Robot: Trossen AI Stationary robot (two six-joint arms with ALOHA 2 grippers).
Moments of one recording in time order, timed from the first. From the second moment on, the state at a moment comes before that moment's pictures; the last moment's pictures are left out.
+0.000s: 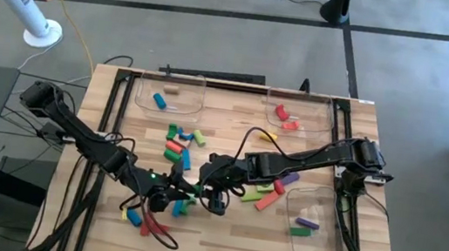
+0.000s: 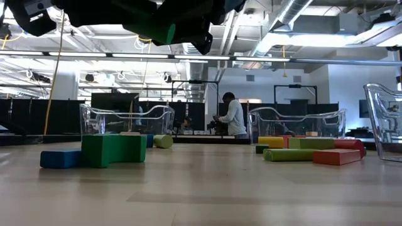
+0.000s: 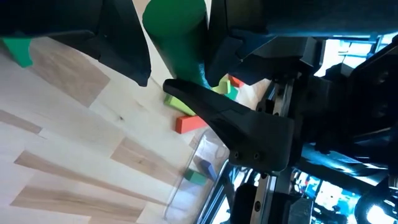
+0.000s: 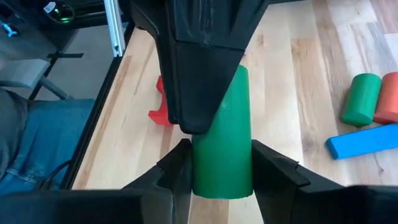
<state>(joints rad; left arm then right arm) -0.52 1.29 0.78 0.04 -0.43 0.76 0.19 1.87 1.46 -0.21 -0.10 0.21</state>
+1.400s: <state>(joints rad) -0.59 1.29 0.77 0.10 -0.64 0.80 0.19 1.87 1.46 -0.15 -0.11 0.20</state>
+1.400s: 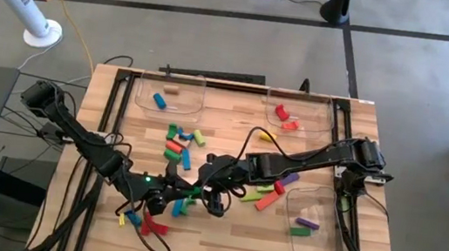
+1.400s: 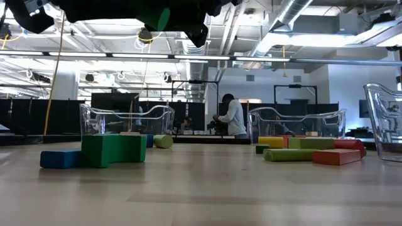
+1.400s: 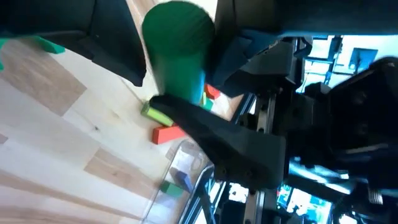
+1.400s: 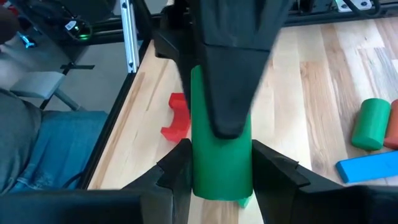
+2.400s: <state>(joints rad) -0.59 1.29 0.78 0.05 -0.66 0.80 0.19 1.87 1.46 -0.18 -0.08 0.19</state>
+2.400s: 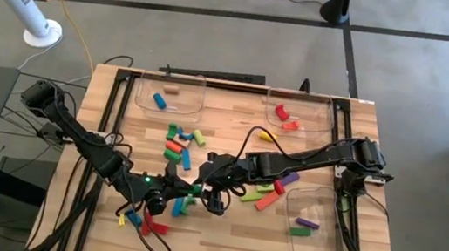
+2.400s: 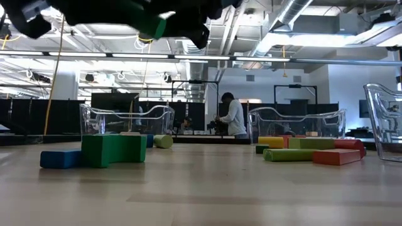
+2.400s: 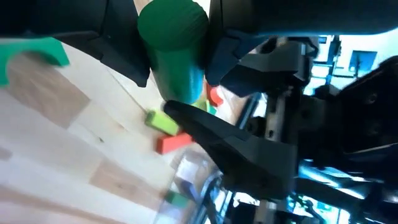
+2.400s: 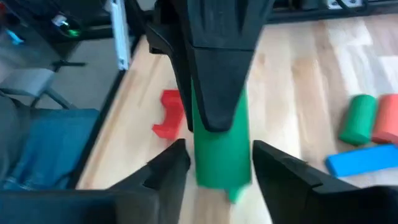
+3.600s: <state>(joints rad) 0.50 0.97 0.77 -0.45 -0.33 0.45 0.27 1.87 1.43 -0.47 0.08 0.26</state>
